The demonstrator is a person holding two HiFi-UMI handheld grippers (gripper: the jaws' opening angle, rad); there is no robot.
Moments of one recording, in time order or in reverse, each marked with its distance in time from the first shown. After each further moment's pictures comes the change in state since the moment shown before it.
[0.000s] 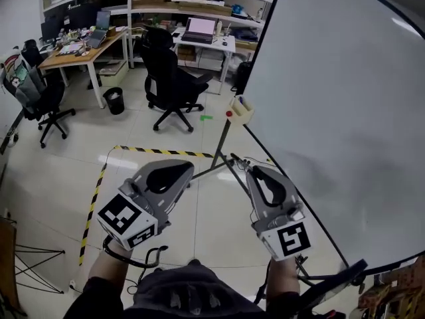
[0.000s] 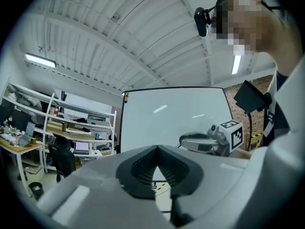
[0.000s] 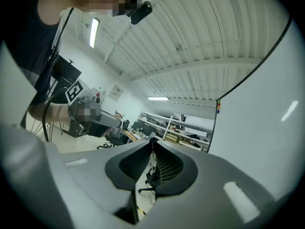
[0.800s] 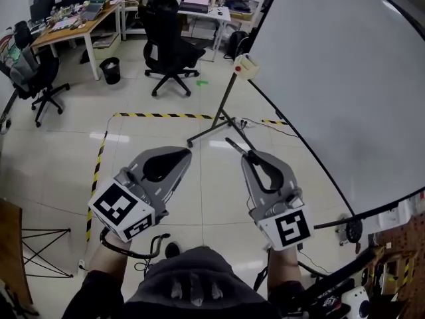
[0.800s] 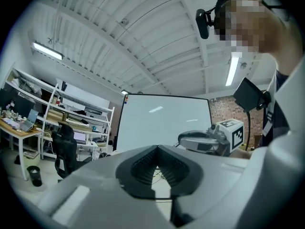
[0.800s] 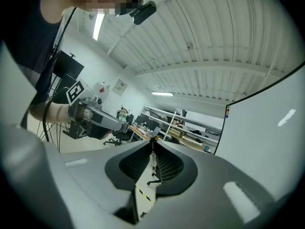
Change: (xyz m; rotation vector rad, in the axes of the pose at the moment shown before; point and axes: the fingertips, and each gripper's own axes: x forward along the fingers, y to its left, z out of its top) left arm -0.193 -0.053 -0.024 -0.099 0.004 -0.070; right arm -0.047 0.199 0.058 -0.015 0.090 -0.020
